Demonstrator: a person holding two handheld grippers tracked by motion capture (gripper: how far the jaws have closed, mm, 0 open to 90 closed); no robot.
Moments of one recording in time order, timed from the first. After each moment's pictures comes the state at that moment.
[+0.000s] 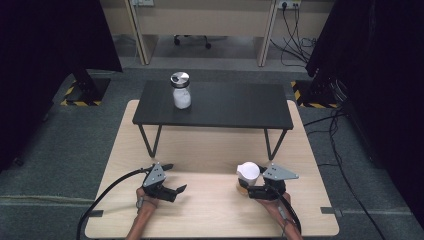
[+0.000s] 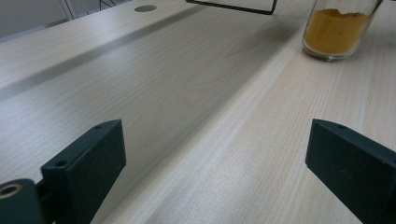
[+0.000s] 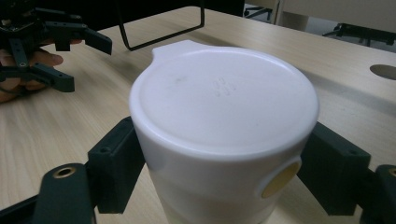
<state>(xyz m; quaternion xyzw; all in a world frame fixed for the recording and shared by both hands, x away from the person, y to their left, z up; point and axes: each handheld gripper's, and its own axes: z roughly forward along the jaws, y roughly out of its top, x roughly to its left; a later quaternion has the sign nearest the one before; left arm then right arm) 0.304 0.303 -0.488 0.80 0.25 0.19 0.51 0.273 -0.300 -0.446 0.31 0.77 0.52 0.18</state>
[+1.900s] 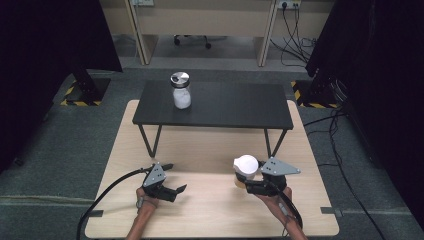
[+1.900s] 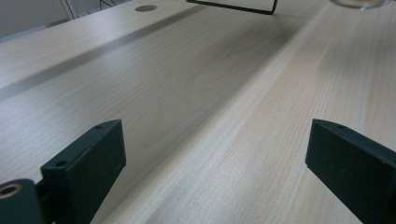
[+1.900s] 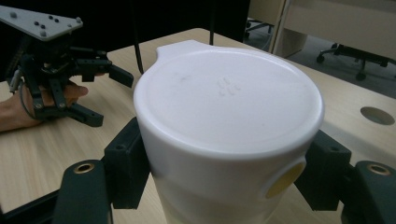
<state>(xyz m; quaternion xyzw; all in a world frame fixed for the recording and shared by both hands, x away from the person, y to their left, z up) 0.304 0.303 -0.488 0.80 0.25 0.19 0.51 0.262 -0.284 -0.388 0.29 0.78 0.52 0.20</state>
